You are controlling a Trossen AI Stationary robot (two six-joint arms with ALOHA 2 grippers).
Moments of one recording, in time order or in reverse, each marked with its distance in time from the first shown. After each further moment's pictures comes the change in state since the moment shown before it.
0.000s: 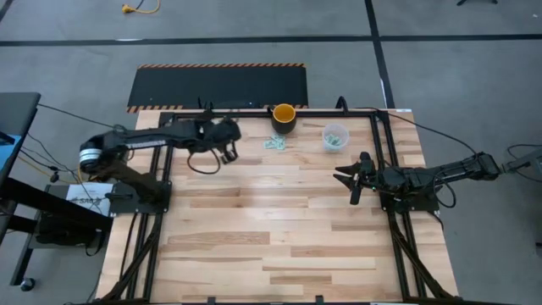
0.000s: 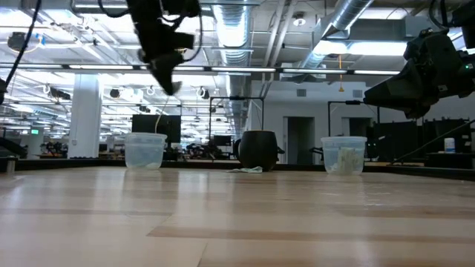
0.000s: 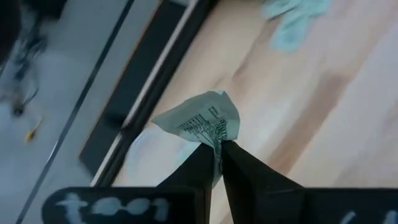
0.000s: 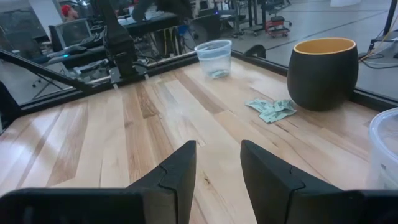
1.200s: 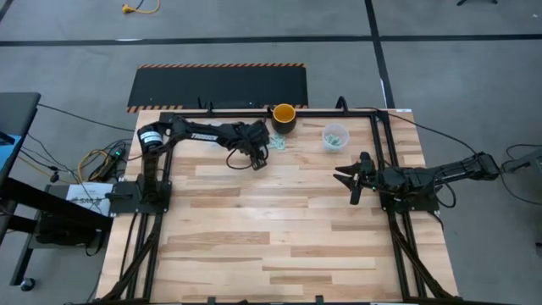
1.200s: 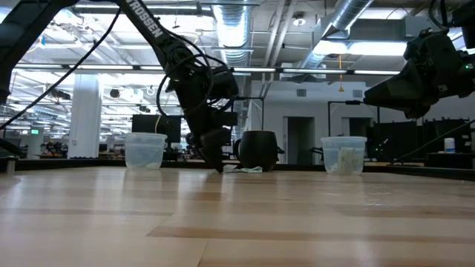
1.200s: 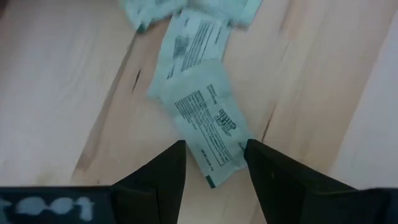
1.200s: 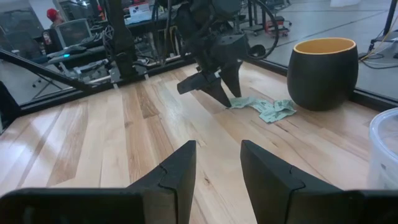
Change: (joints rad) left arm 0.142 0.557 0.006 0.546 0.469 0.156; right arm 0.000 0.000 0.000 0.000 0.000 0.000
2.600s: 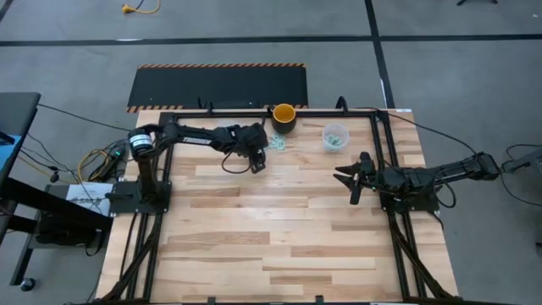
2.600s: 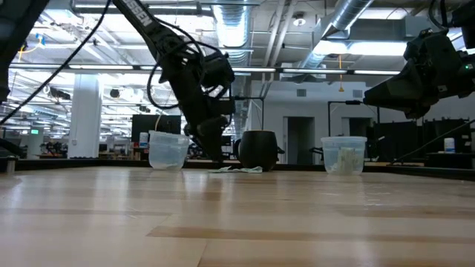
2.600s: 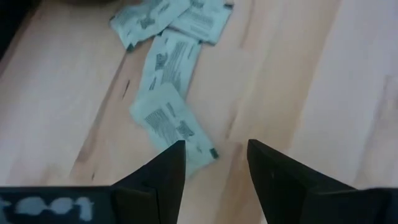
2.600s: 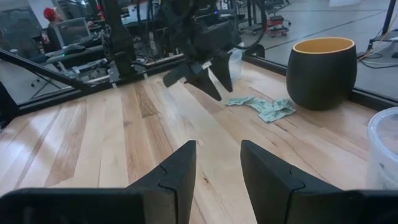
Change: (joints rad) left arm -0.036 -0.103 -0.073 0.069 -0.021 -0.009; right arm 0.000 0.000 0.000 -0.002 0.002 0.000
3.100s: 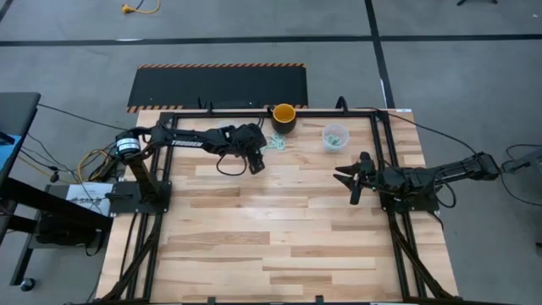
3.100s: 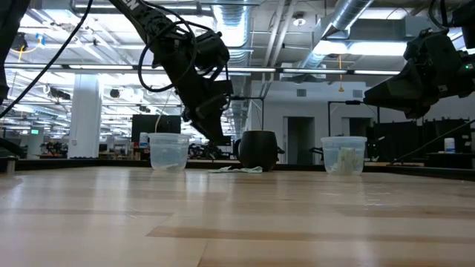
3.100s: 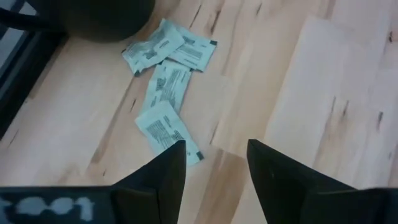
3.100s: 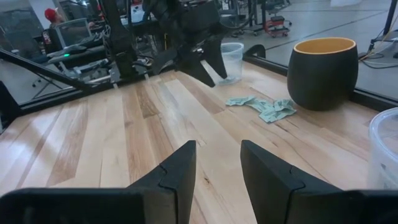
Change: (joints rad) left arm -0.041 -0.118 -0.037 0.010 -0.031 -0.035; right arm 0.000 0.000 0.000 -0.001 -0.002 0.000
